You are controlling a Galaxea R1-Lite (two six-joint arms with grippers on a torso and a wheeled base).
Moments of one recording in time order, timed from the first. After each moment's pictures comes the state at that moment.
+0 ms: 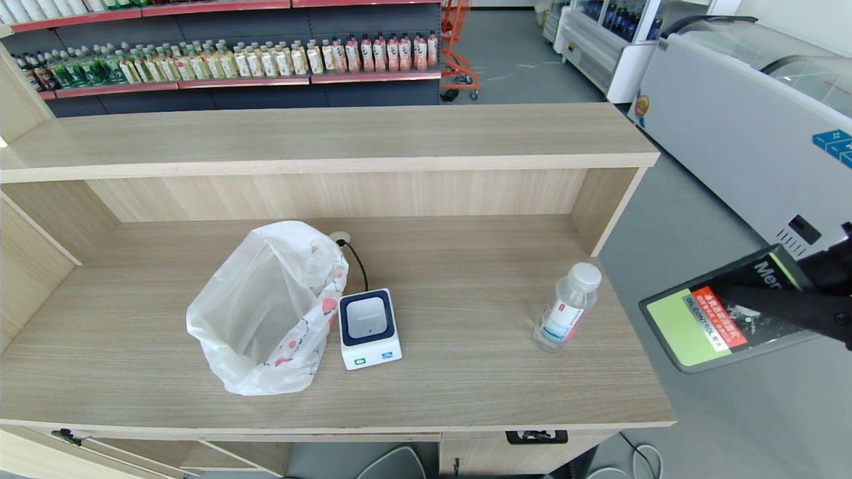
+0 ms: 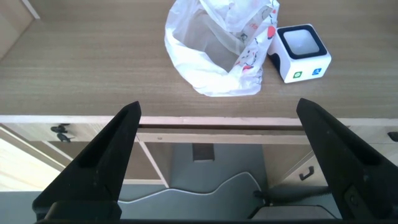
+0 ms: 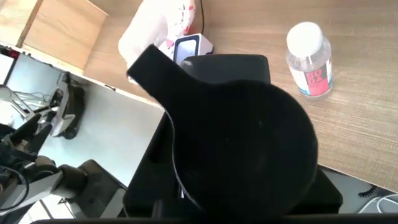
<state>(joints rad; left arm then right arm) 0.00 0.00 0.00 0.00 0.00 0.00 0.26 1.01 -0.70 -0.09 0.43 0.27</state>
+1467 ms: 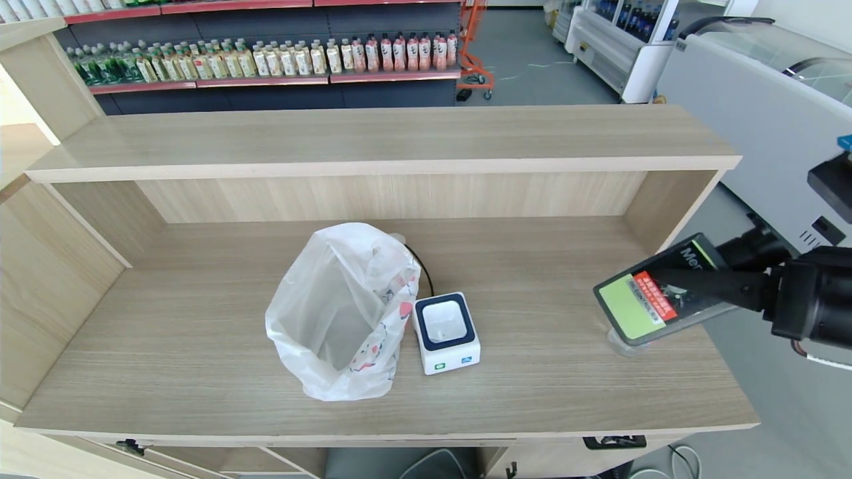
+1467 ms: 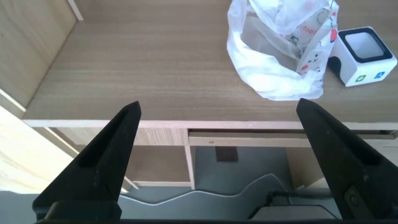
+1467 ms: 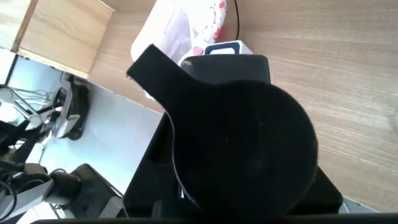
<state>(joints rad) 0.00 0.00 0.00 0.00 0.00 0.00 0.26 1.21 -0.73 -0.23 0.45 0.27</state>
